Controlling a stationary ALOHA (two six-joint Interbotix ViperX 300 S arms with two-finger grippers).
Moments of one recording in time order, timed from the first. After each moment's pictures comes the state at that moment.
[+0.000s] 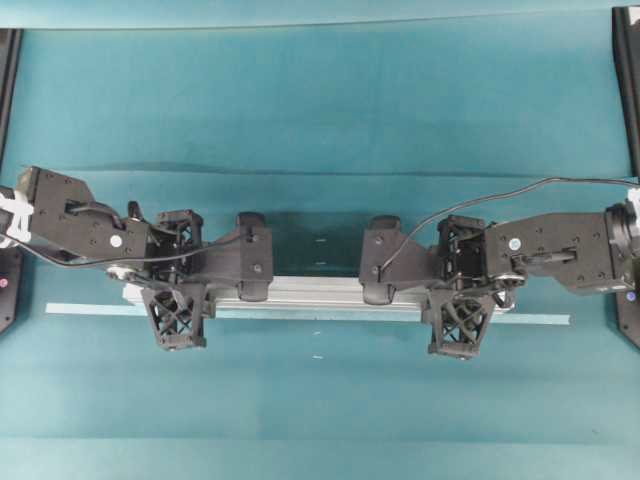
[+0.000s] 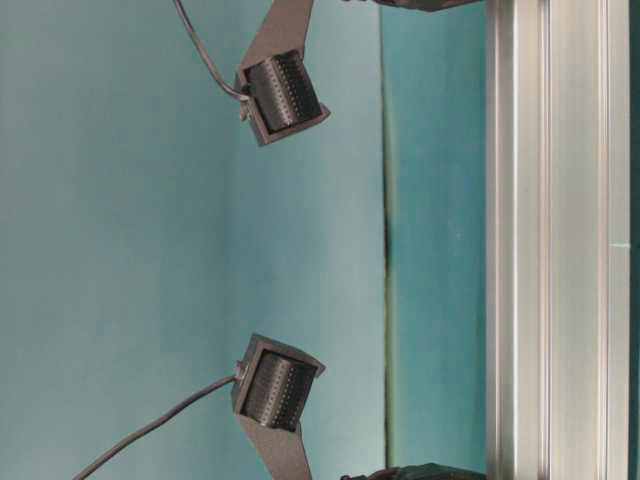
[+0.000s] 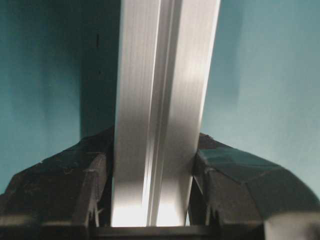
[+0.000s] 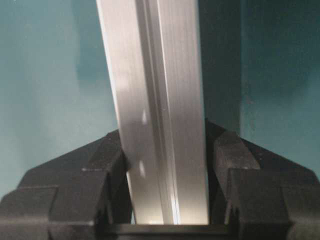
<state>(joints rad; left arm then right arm) -0.01 0.03 0.68 0.03 0.58 -0.14 0.03 0.04 0.69 0.05 0.67 0.12</state>
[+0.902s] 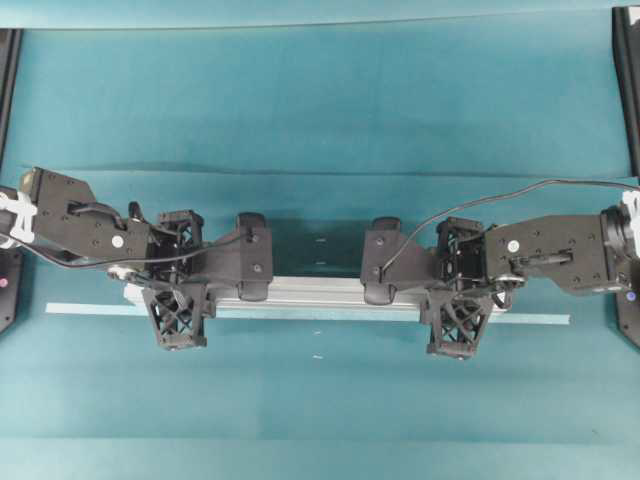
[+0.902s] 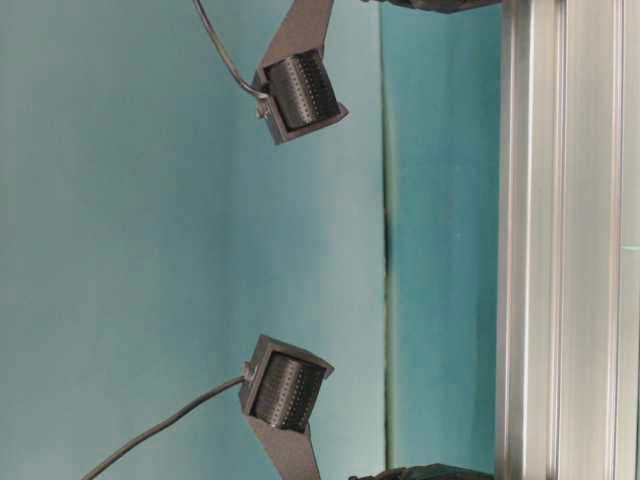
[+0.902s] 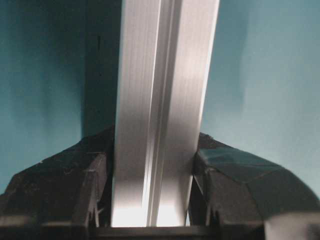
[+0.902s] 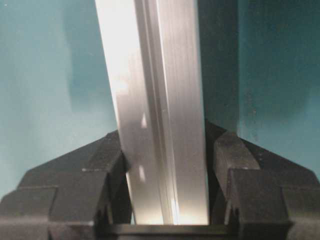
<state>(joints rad) -0.01 0.04 0.69 0.04 0.54 -0.14 0.02 0.06 0.71 0.05 0.61 0.12</state>
